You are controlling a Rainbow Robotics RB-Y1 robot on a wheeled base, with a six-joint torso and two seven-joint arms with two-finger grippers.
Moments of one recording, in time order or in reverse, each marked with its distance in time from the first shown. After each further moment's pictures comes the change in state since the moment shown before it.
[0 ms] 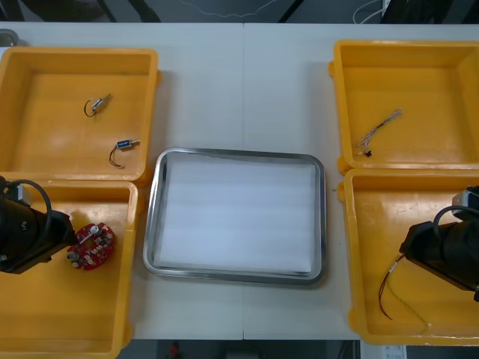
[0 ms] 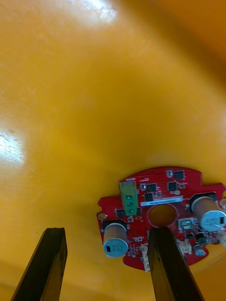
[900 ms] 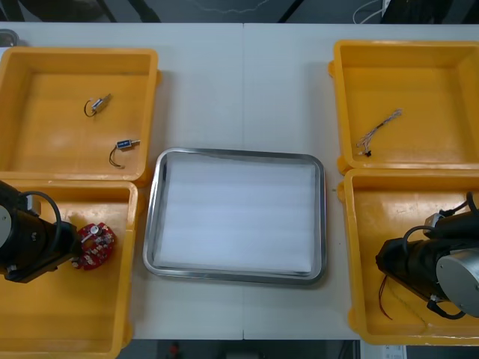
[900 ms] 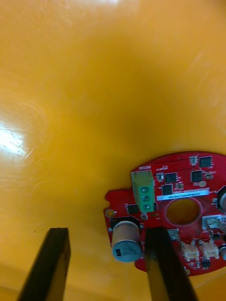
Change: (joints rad) right arm 0.051 0.008 0.168 0.165 0.111 -0.234 -0.116; left arm 0.026 0.000 -0.051 0.008 -0.023 -0.026 0.000
